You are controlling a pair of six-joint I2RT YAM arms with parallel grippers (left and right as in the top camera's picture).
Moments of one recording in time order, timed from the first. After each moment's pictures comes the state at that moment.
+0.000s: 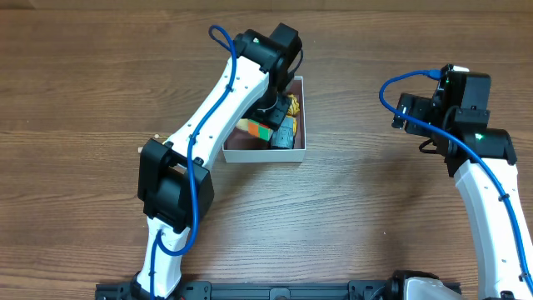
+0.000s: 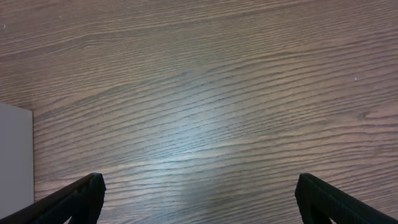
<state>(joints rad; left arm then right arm) -0.52 2.18 2.10 -1.44 0.02 -0.11 -0.06 1.34 1.13 -0.69 0.08 0.12</state>
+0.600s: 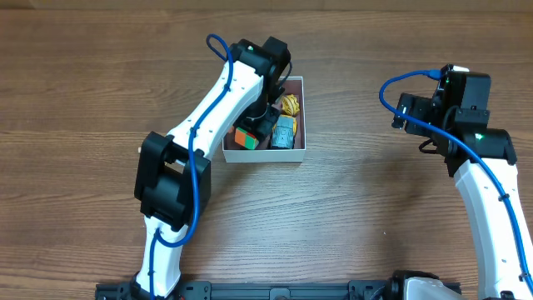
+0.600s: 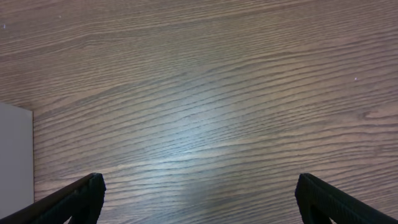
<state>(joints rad) -0.49 2.18 1.95 -1.42 -0.03 0.01 -0.06 1.34 1.13 -0.69 0.08 0.12</state>
